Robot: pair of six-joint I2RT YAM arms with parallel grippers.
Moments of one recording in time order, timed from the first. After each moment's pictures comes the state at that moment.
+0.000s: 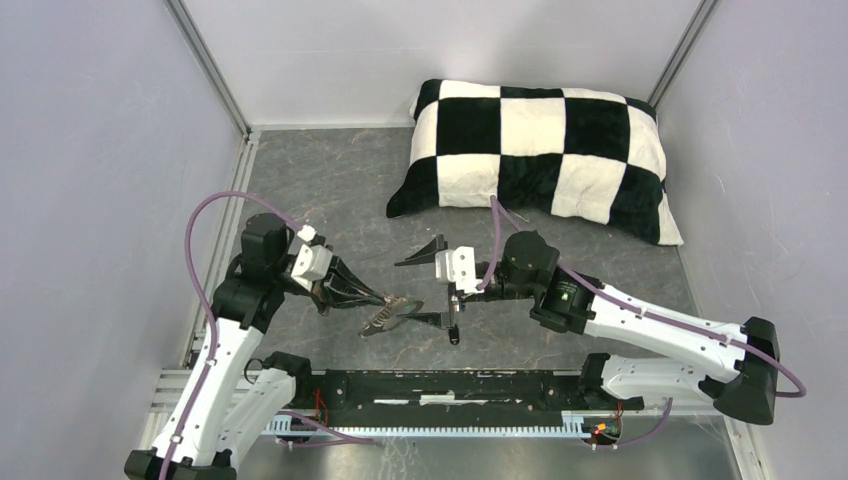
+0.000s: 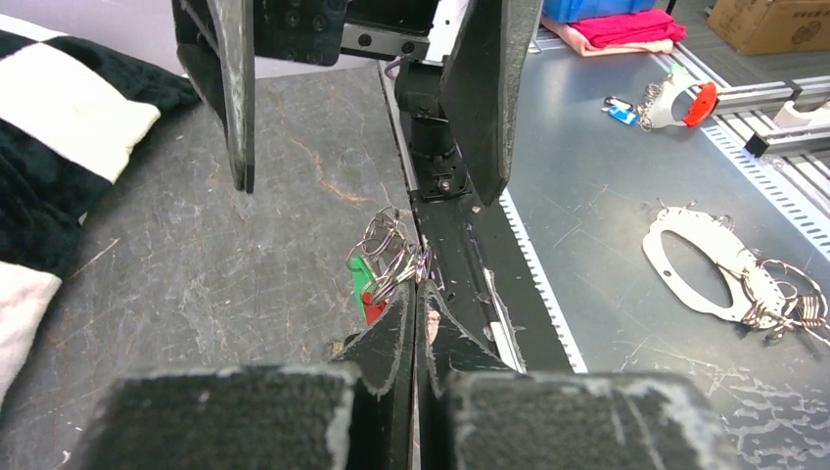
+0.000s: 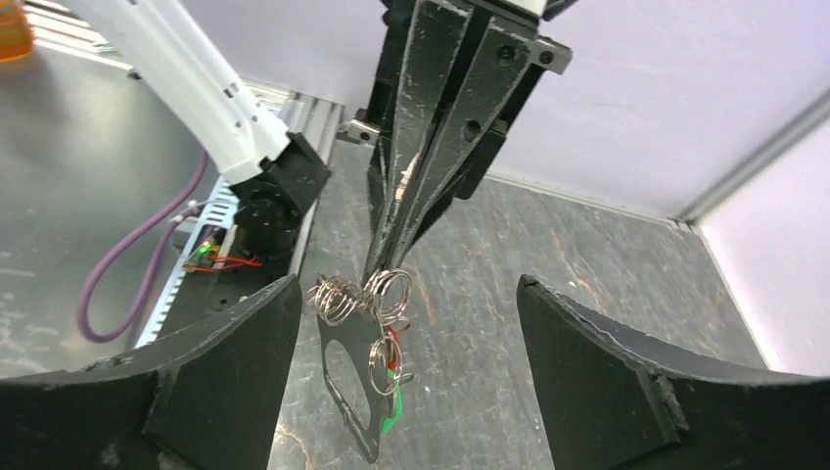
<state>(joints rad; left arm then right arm) -0.23 0.74 0.79 -0.52 1.52 0.49 1.11 1.08 0.90 0.20 -0.47 -0.30</state>
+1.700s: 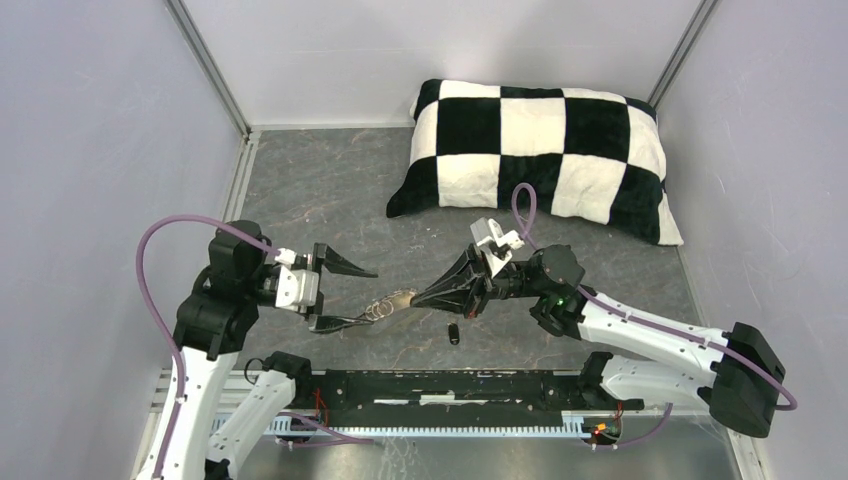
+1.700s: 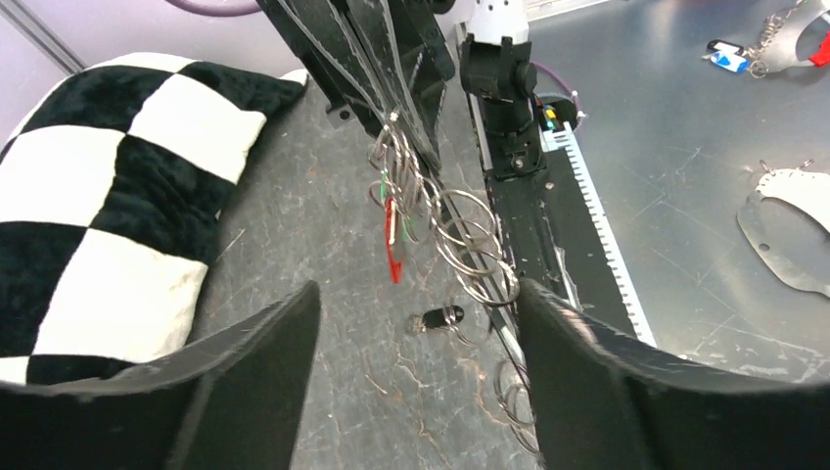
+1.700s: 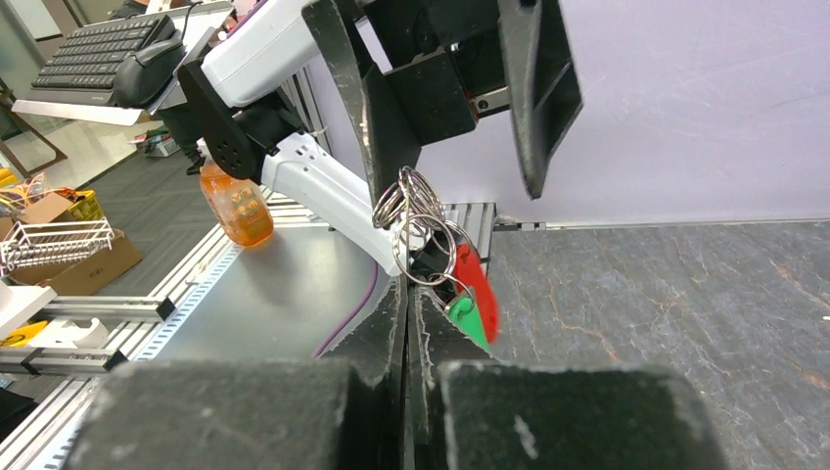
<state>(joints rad) -0.25 0.66 1.03 -0.82 1.34 0.71 0.98 1.07 0.65 0.79 -0.71 0.42</state>
